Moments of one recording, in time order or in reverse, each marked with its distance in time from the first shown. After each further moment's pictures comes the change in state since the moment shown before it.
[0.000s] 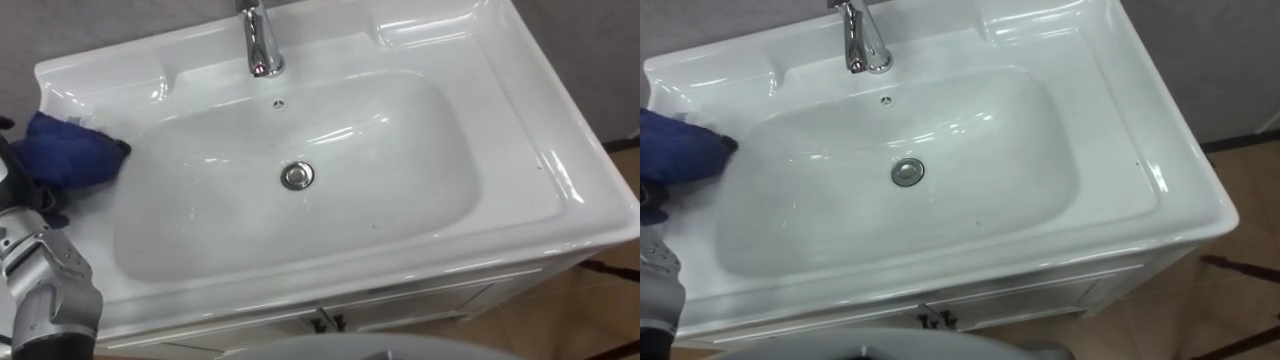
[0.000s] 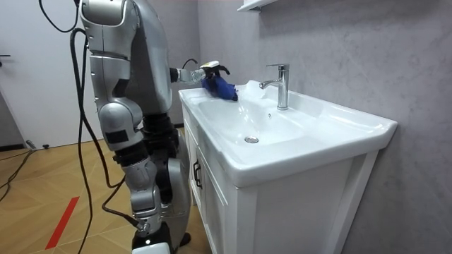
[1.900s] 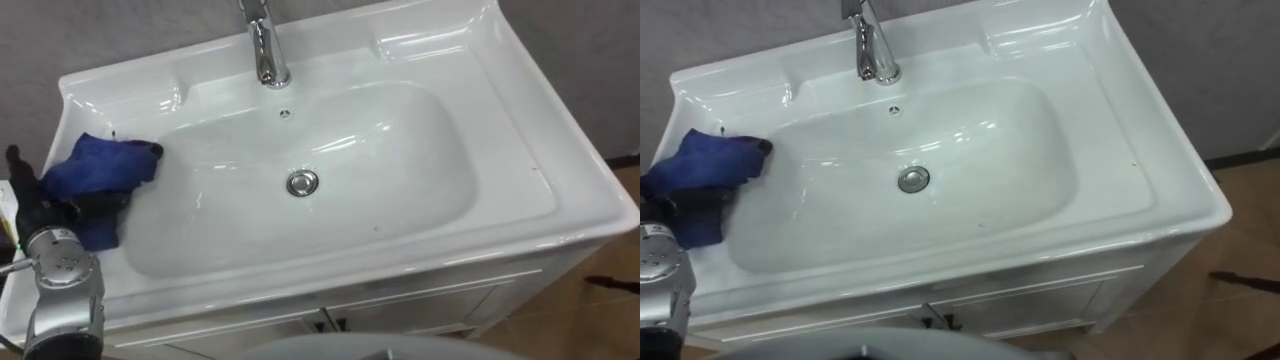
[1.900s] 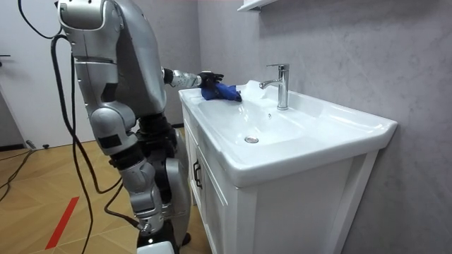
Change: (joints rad) left arm -0.036 -0.019 0.037 0.198 -0.860 -0.276 -0.129; right arm -0.007 0.006 -0.009 0.002 0.074 -0.026 -0.021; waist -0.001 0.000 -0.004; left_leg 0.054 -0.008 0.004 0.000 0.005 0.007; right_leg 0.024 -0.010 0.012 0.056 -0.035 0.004
